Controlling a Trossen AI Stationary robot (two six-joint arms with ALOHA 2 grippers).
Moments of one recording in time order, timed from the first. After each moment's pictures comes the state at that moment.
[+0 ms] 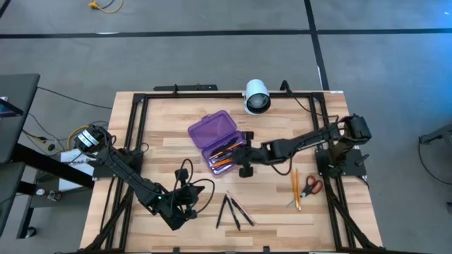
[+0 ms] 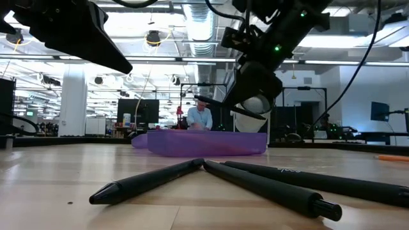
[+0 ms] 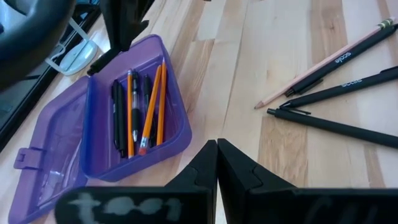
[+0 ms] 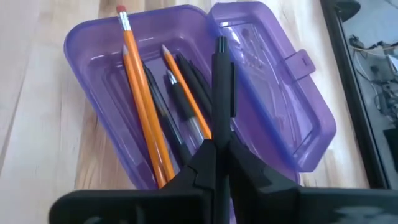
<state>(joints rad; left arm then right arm) -0.71 1.64 0.95 -0.35 -0.89 -0.54 0.13 1.72 1.04 -0.20 0.44 -0.19</state>
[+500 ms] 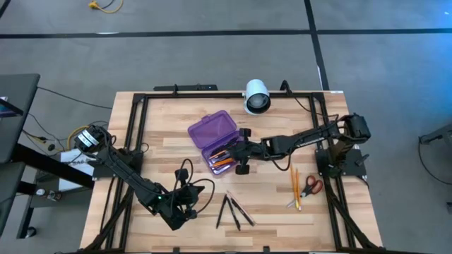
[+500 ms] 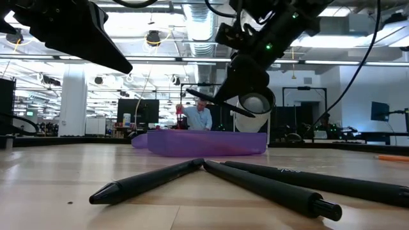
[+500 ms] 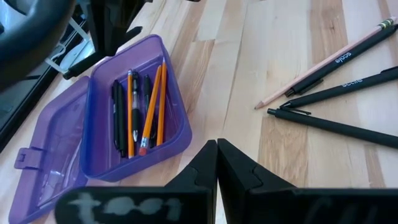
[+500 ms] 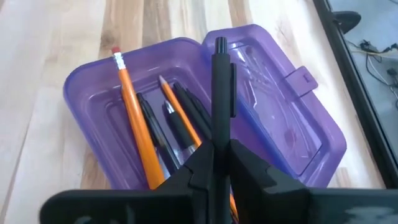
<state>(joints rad) -0.71 1.64 0.95 -0.35 -0.90 -0.54 0.09 1.72 1.04 -0.11 0.36 -0.18</state>
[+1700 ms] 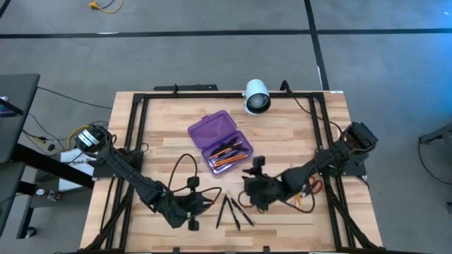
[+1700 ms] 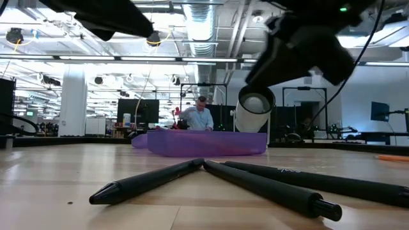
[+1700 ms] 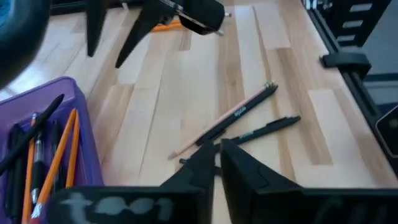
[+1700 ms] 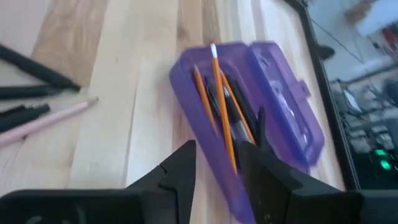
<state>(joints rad) -0.69 1.64 0.95 0.01 -0.66 -0.36 0.50 1.72 1.04 -0.32 0.77 0.01</state>
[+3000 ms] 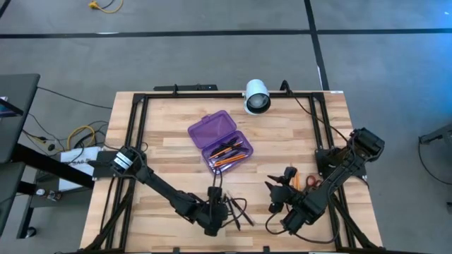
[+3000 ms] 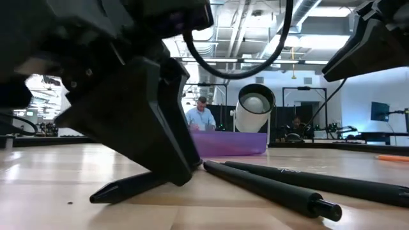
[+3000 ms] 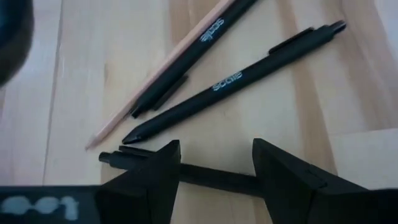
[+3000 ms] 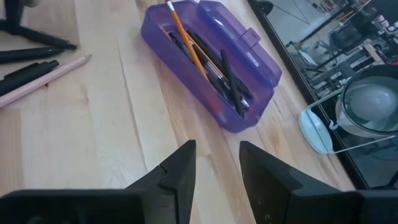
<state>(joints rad) -0.58 2.08 1.30 -0.25 -0.40 -0.32 0.82 1.72 1.04 -0.91 1.02 0.90</state>
